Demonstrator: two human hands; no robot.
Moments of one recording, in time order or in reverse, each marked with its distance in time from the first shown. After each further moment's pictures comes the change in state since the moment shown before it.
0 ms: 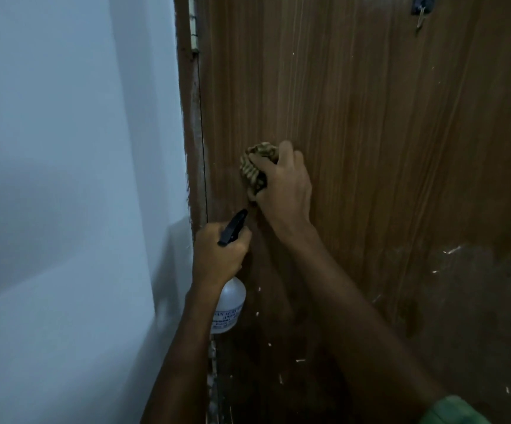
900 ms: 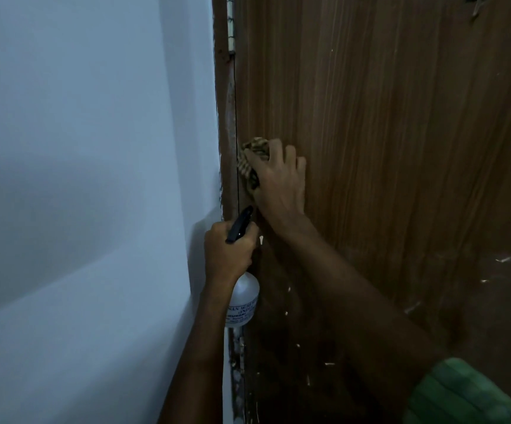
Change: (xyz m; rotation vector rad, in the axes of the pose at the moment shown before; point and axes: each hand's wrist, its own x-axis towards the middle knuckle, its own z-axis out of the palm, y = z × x) left_hand 0.009 -0.008 -0.032 -0.014 0.125 -0.065; right_hand 0.013 -0.046 0.055 -0.141 -0.029 -0.143
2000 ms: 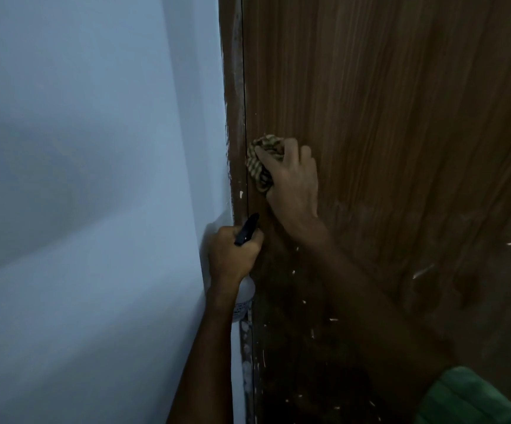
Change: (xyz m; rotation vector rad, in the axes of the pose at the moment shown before) left_hand -0.047 -0.070 -0.008 0.150 -0.043 -0.146; right_hand -0.073 -0.003 0.011 0.157 -0.061 -0.011
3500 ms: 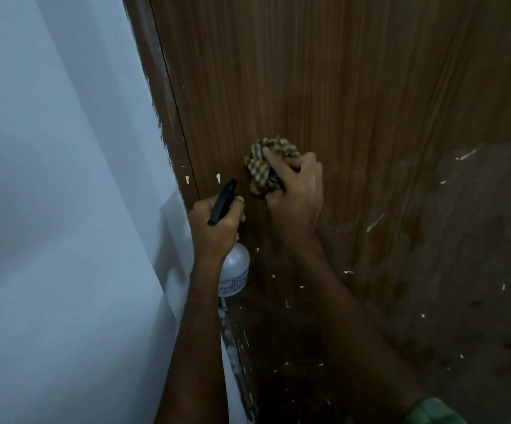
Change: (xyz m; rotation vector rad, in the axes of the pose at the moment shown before) left_hand -0.004 0.017 0.033 -0.231 -0.167 0.202; right_hand -0.094 0.040 -0.028 0.090 0.224 0.401
